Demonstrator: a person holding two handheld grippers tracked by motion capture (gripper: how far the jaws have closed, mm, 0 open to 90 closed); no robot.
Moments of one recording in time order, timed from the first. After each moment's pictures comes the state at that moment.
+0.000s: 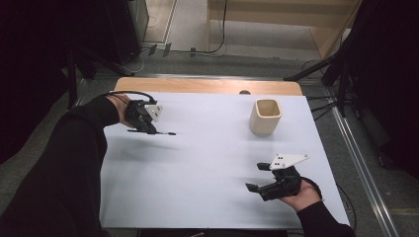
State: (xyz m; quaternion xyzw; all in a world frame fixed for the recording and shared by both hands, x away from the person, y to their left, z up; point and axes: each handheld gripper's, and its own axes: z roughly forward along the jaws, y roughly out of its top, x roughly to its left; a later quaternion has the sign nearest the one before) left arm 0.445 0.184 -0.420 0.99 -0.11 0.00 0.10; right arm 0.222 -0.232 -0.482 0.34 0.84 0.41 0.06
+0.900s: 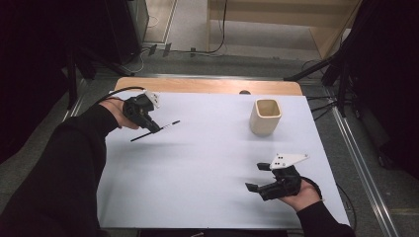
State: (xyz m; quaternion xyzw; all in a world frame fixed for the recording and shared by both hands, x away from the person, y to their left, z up) left arm 0.448 0.186 -0.409 0.97 0.12 -0.06 0.18; right arm 0.222 -0.232 -0.482 0.35 0.84 0.41 0.06
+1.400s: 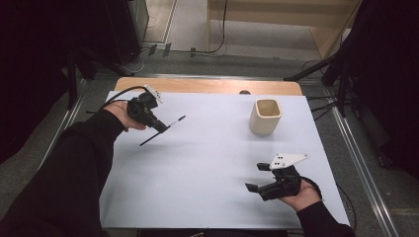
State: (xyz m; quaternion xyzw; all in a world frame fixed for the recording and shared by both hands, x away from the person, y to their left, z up) left arm 0.445 0.178 -0.411 0.95 0.17 -0.10 0.23; right arm 0.222 -0.232 -0.482 0.35 0.84 0.41 0.05
